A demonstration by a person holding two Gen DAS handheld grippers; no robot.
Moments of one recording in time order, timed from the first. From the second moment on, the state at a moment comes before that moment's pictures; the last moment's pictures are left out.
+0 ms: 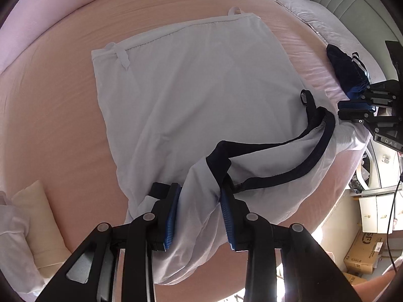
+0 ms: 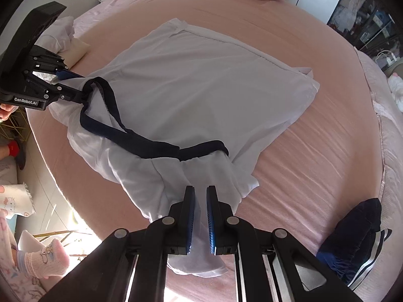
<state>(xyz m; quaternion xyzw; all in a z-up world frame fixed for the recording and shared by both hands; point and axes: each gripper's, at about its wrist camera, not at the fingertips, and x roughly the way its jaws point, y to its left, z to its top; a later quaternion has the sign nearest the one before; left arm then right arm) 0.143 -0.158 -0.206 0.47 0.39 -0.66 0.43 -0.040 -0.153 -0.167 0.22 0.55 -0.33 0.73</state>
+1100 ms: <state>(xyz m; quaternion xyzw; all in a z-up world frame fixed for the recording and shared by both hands) 0.170 -0.160 -0.216 0.45 0.42 -0.66 0.44 -0.041 -0.162 -0.166 0.34 0.50 -0.26 0.75</state>
